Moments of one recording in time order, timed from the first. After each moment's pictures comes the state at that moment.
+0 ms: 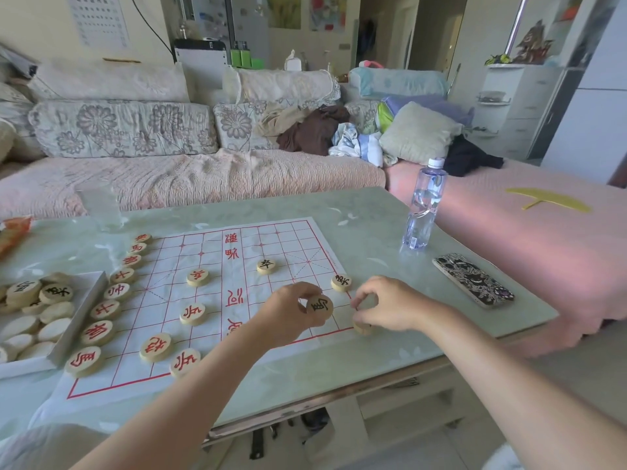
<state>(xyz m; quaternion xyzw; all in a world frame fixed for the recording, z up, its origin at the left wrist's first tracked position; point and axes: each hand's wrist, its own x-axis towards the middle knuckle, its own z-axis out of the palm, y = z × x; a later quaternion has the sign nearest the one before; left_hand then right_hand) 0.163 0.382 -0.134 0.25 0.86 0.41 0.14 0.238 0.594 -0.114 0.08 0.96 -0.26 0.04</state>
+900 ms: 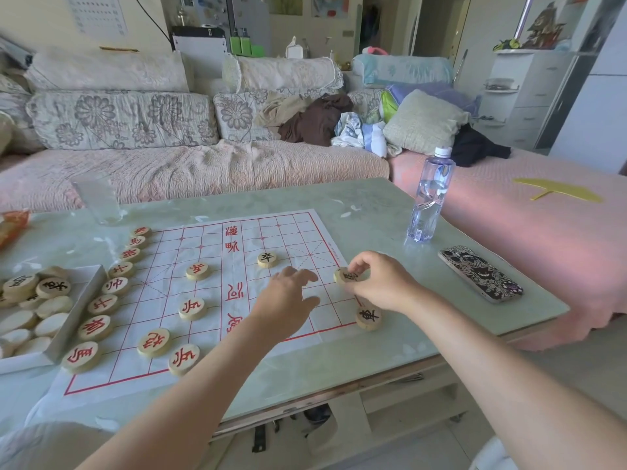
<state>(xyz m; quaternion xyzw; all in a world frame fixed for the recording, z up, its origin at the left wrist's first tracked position) 0.154 0.390 -0.137 0.26 0.93 0.26 0.01 0.207 0.584 -0.120 0.13 0.93 -0.34 -0.09</state>
